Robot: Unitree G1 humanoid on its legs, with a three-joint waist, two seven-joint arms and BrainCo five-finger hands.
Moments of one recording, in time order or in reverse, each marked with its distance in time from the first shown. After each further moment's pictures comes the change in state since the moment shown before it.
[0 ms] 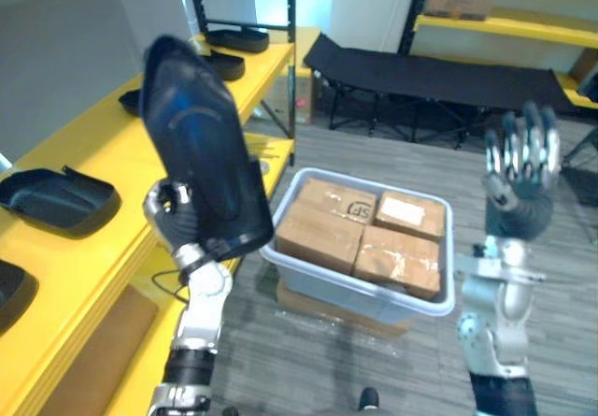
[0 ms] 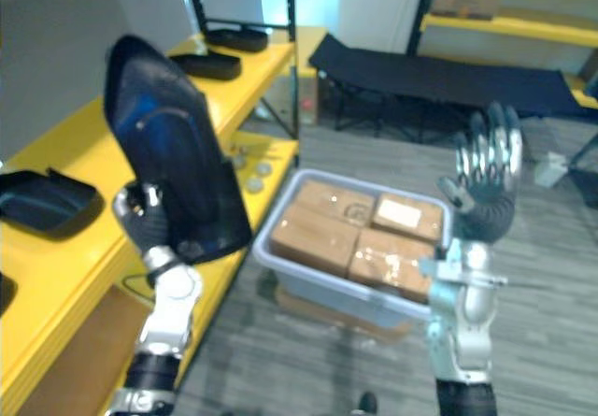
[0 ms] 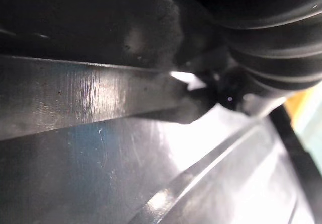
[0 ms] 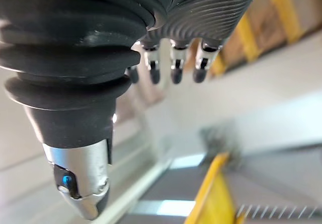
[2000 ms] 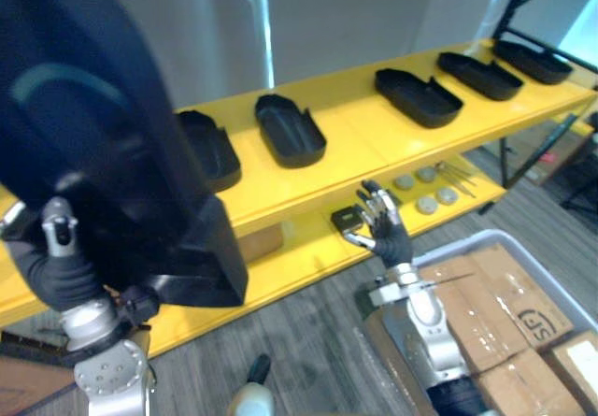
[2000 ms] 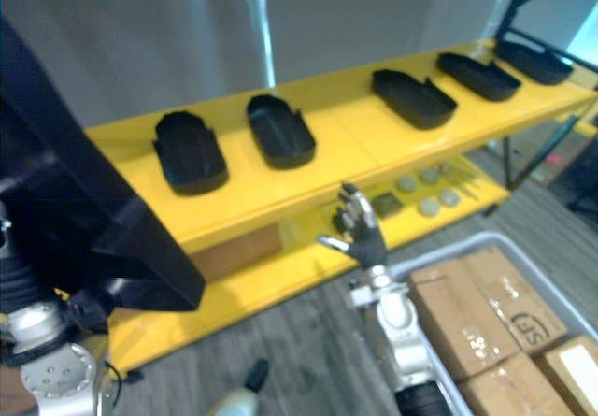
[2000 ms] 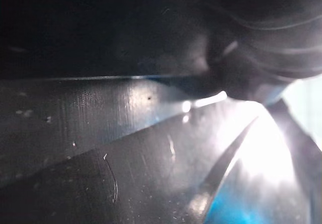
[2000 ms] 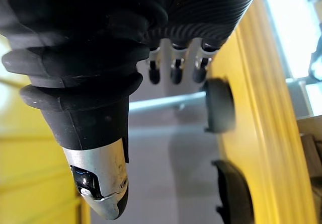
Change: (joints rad) left arm 0.331 0.091 0.203 -0.570 -0.228 -0.289 -0.549; right arm -0.165 -0.041 0.356 0.242 -0.295 0.037 0.155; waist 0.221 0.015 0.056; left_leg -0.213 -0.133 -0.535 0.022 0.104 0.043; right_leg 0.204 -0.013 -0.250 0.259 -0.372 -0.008
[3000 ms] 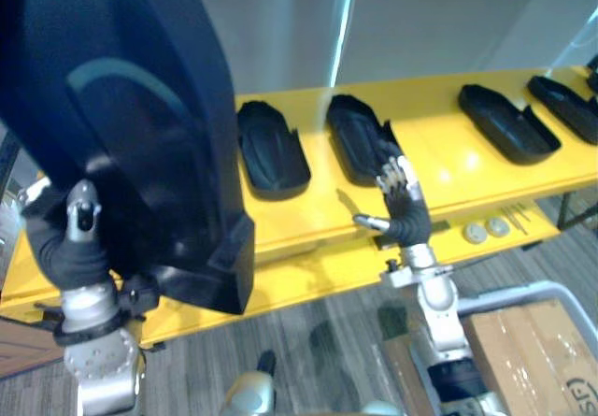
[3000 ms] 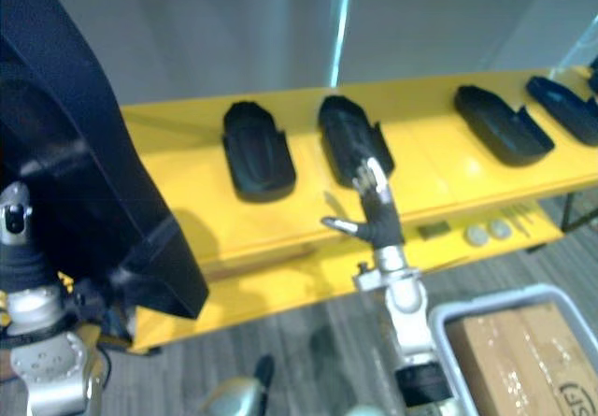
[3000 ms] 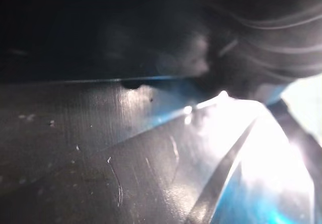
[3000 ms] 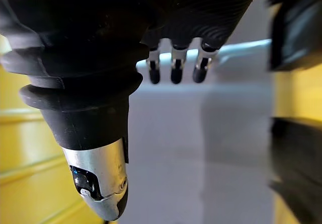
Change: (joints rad) left arm -0.204 0.114 0.006 0.112 -0.028 0.018 -0.069; right arm -0.103 0.031 -0.078 -0.039 -0.039 -0.153 0.035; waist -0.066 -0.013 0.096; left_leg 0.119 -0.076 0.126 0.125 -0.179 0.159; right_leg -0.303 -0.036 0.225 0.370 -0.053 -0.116
